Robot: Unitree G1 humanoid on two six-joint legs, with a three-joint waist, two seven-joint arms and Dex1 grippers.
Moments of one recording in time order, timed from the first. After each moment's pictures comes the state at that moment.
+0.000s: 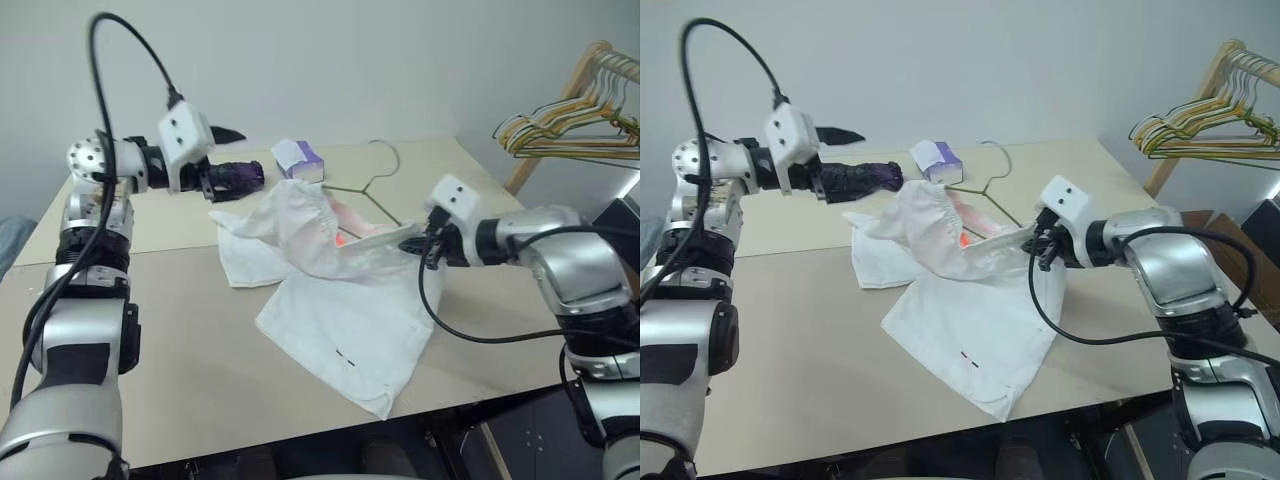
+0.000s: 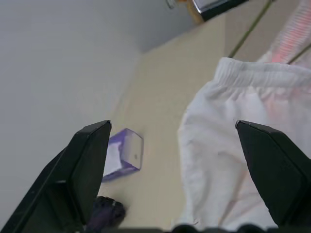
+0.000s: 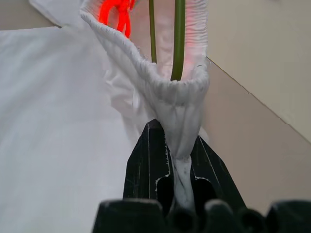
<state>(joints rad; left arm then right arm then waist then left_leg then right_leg) -1.09 0.66 0.02 0.84 -0.10 -0.24 -1.20 -0.65 -0.79 0.09 -0.22 0.23 1.11 0.87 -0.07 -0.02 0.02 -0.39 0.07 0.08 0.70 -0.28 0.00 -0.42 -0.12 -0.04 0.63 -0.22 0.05</state>
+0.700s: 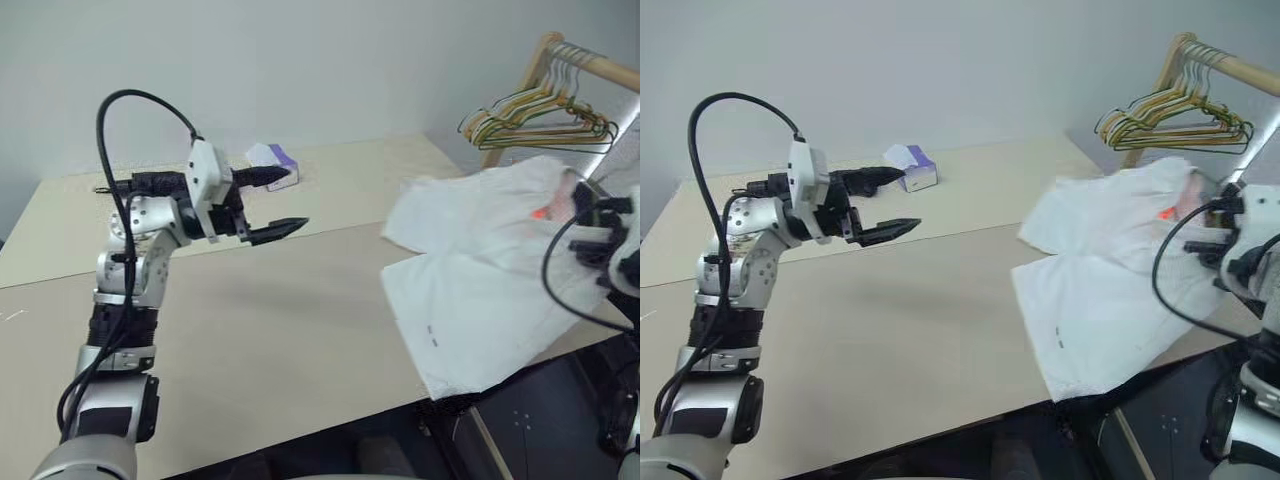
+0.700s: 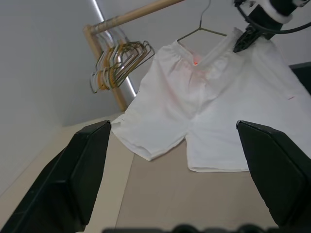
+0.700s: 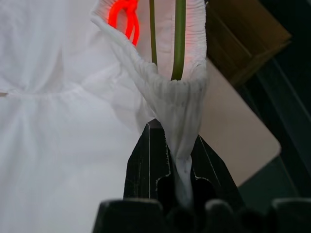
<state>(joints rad) -0.67 0.51 0.03 0.07 -0.42 0.23 -1.14 -0.64 -0.84 -0.50 -0.09 0.09 1.61 0.32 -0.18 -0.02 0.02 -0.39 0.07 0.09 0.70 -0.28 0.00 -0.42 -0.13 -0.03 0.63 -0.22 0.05</state>
